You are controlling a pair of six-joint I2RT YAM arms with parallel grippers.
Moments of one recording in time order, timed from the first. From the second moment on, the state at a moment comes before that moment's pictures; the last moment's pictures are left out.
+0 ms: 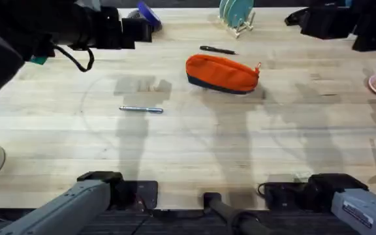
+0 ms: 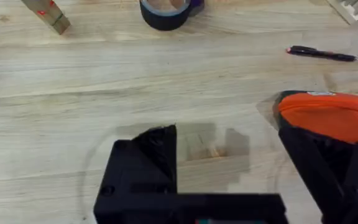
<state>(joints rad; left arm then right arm) -0.01 1.20 1.13 -0.73 0.12 0.00 0.00 0.95 1.11 -0.73 -0.17 0.02</state>
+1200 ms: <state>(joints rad) -0.10 1.21 1.13 -0.58 0.44 0.43 0.00 0.96 1.11 -0.78 -0.18 0.02</state>
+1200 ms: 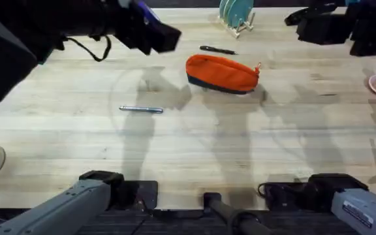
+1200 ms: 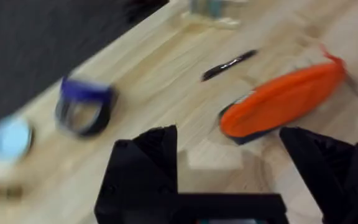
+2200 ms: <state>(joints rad) -0.16 1.21 1.13 -0.58 0.72 0.94 0.00 0.96 1.11 -0.78 -0.18 0.02</state>
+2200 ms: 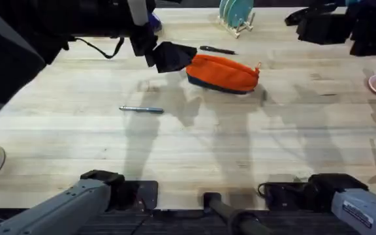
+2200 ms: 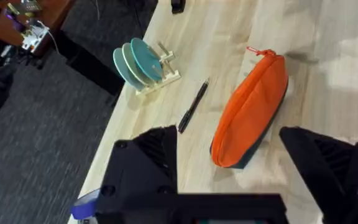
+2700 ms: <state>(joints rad) -0.16 1.37 1.14 -0.57 0.72 1.04 0.00 0.96 1.11 -0.78 -0.18 0.02</state>
